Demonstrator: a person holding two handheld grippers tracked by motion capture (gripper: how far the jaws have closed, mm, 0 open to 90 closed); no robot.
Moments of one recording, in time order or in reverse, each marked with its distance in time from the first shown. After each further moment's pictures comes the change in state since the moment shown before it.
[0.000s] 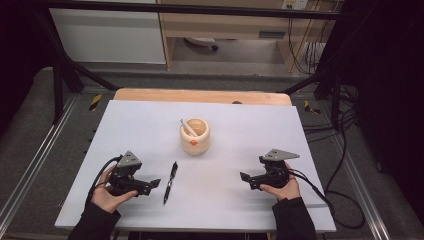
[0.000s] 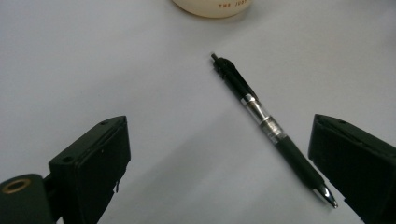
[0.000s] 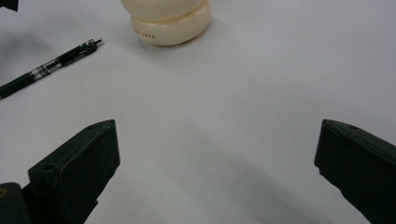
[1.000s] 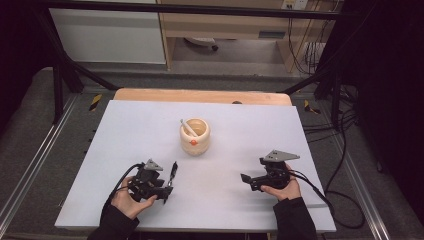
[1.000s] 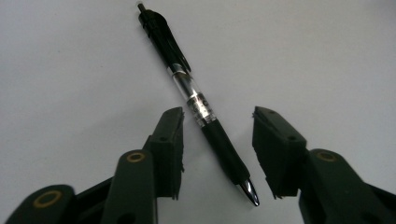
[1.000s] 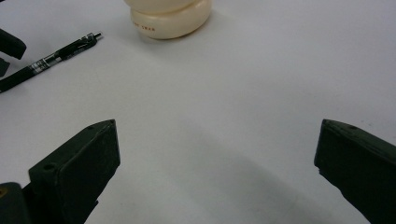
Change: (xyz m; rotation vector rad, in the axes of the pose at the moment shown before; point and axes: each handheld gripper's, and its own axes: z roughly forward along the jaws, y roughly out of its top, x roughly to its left) left arm -0.047 0.009 0.027 0.227 -0.023 -0.063; right arm -0.001 -0.003 0.000 0.014 0.004 0.001
